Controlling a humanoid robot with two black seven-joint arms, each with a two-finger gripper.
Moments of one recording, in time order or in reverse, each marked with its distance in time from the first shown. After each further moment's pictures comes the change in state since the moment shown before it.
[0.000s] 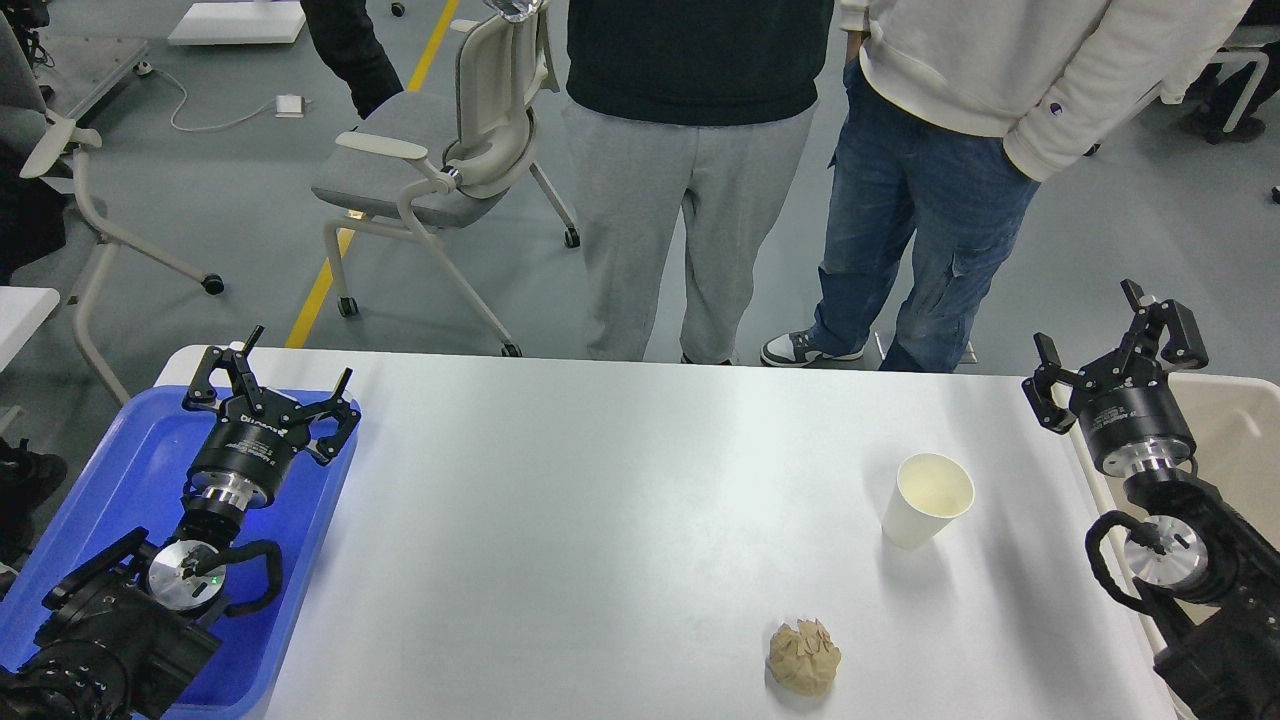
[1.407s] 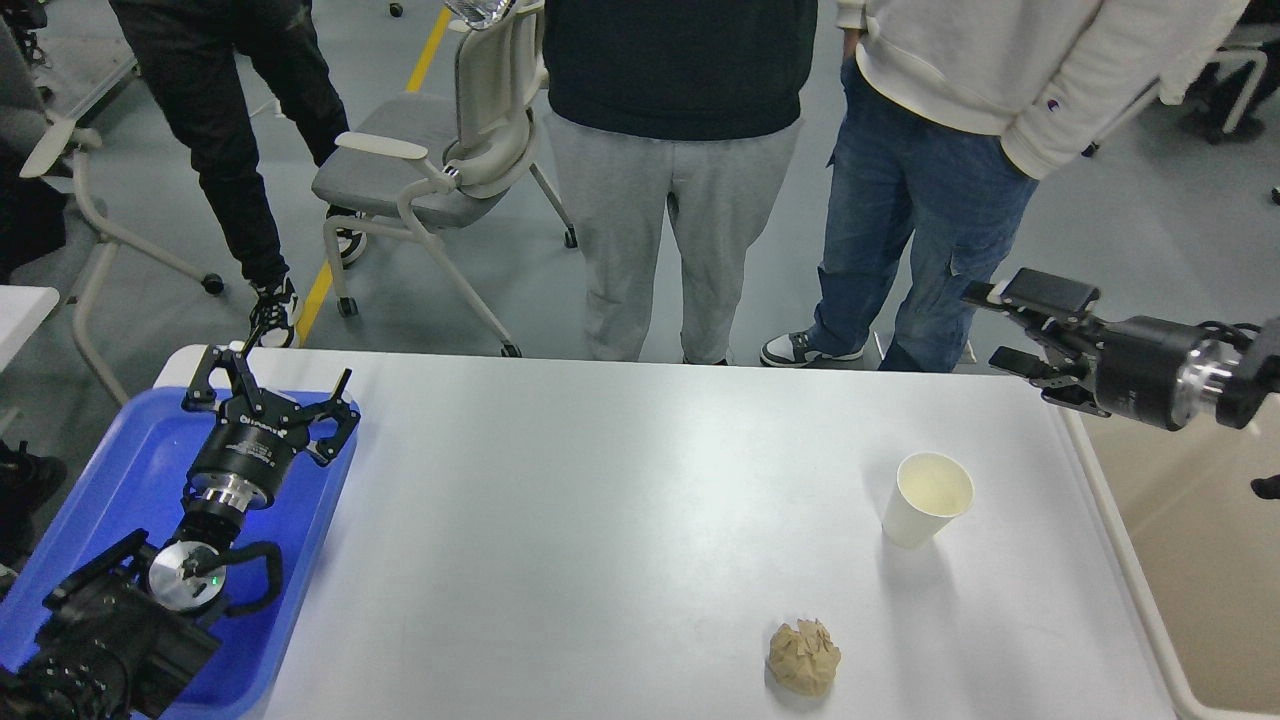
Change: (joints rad) left arm 0.000 0.000 0.000 0.000 0.002 0.000 0.000; right arm 0.204 -0.557 -0.510 0.606 -0.515 0.159 -0.369
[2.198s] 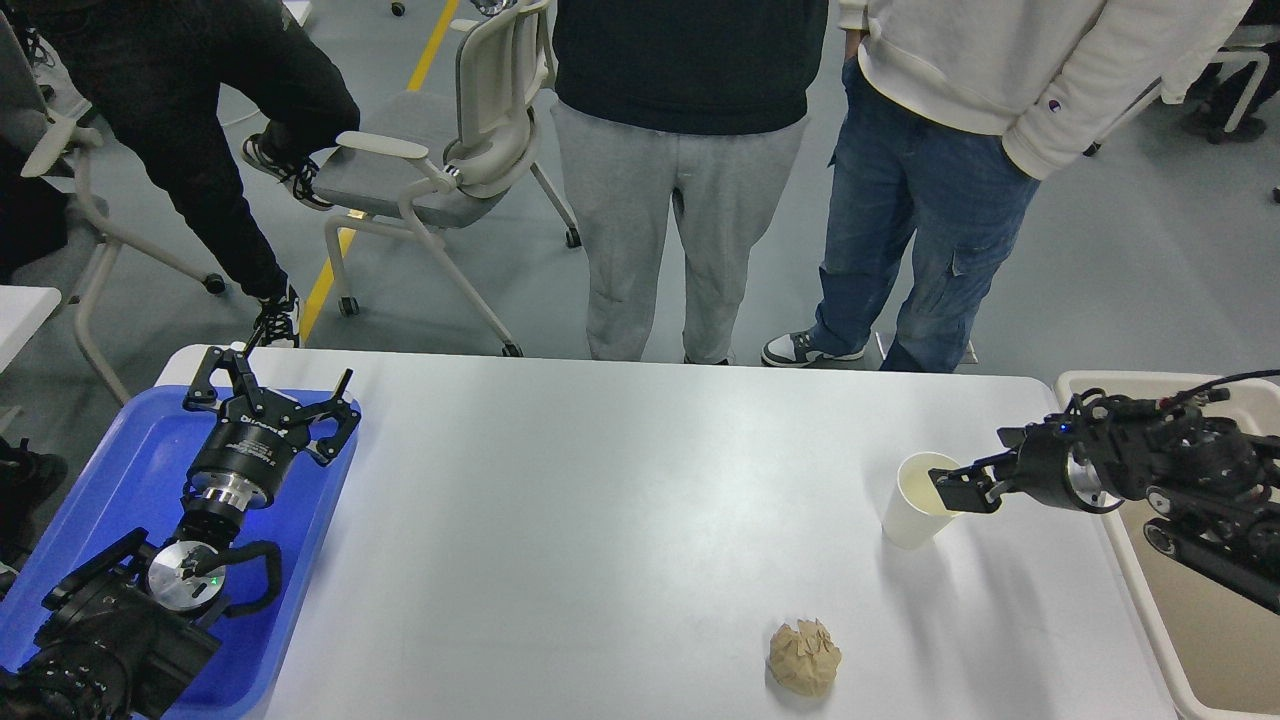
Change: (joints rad) left arm 0.000 0.000 0.000 0.000 0.001 0.000 0.001; right arm 0.249 0.177 -0.637 -0.233 -0.955 -0.222 0.096
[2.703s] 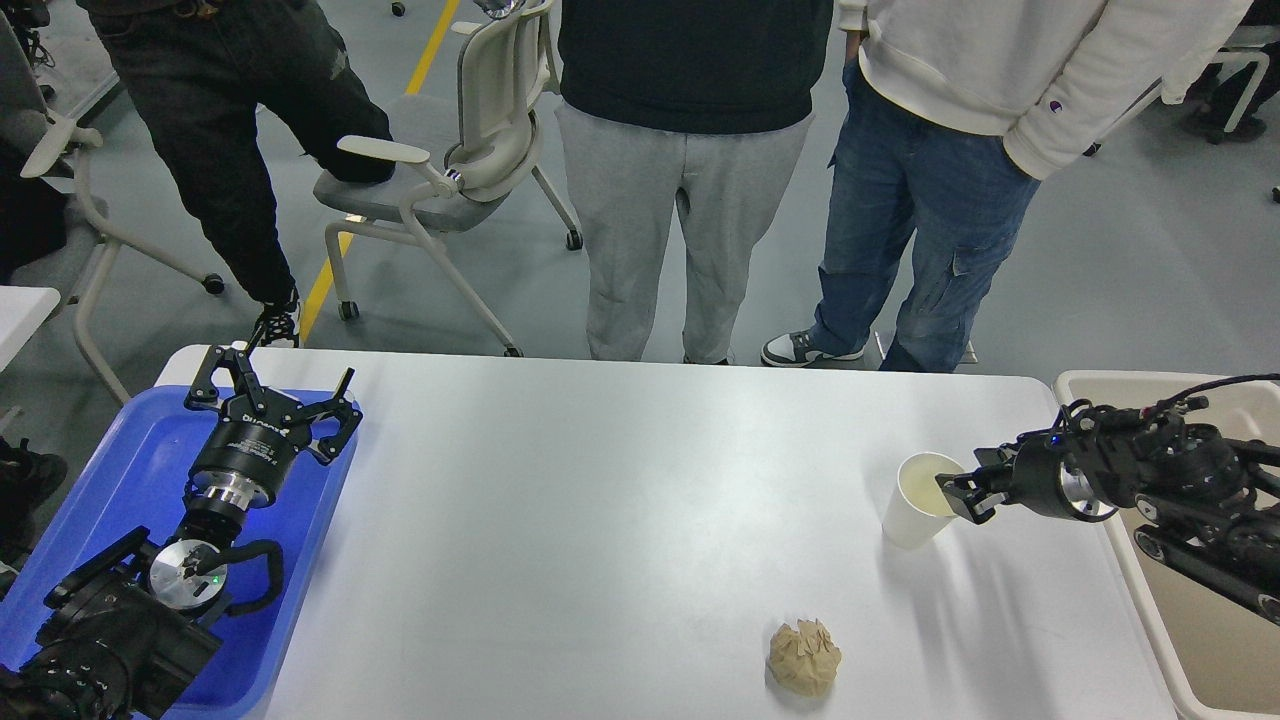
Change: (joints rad) left arm -0.001 -0.001 0.000 -0.001 0.001 0.000 0.000; right arm 0.005 0.031 -0.037 -0.067 -0.017 -0.010 0.040
